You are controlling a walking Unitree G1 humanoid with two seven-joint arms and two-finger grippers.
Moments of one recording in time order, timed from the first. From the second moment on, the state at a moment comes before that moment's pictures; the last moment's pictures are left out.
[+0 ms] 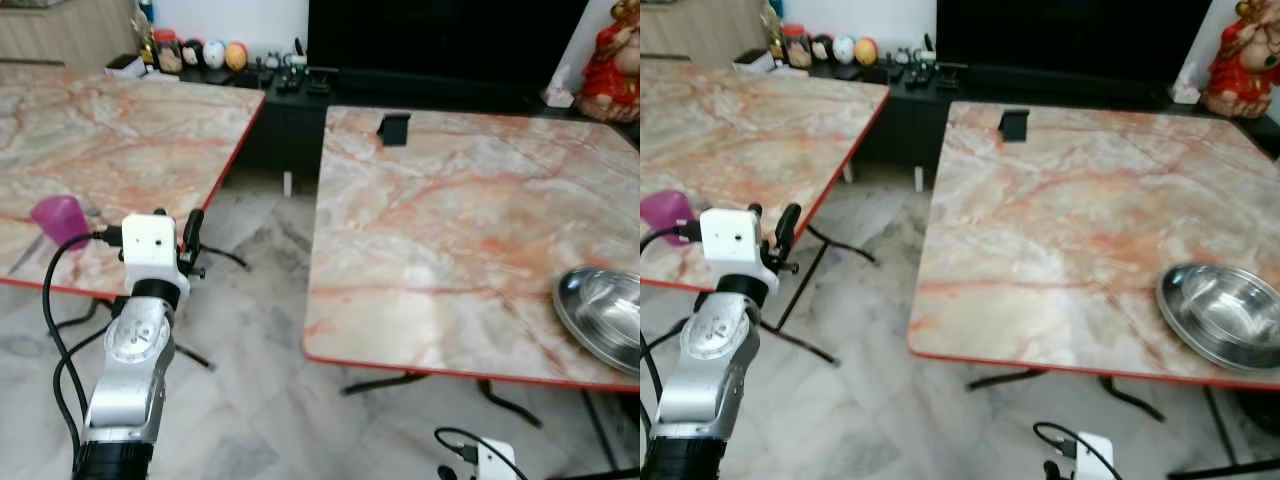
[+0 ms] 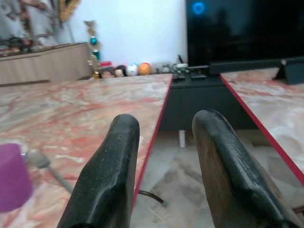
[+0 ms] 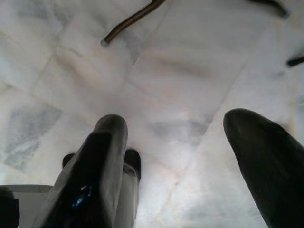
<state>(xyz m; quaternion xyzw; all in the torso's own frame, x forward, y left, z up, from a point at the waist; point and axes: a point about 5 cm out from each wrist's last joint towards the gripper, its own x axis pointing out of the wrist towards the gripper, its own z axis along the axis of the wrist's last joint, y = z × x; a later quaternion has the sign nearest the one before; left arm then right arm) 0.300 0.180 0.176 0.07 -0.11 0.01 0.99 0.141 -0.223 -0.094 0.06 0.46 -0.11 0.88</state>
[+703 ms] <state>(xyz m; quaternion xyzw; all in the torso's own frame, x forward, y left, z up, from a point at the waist) 0.301 0.177 0.179 0.06 -0.11 0.00 0.99 0.141 -0.228 -0.093 0.05 0.46 -0.12 0.88</state>
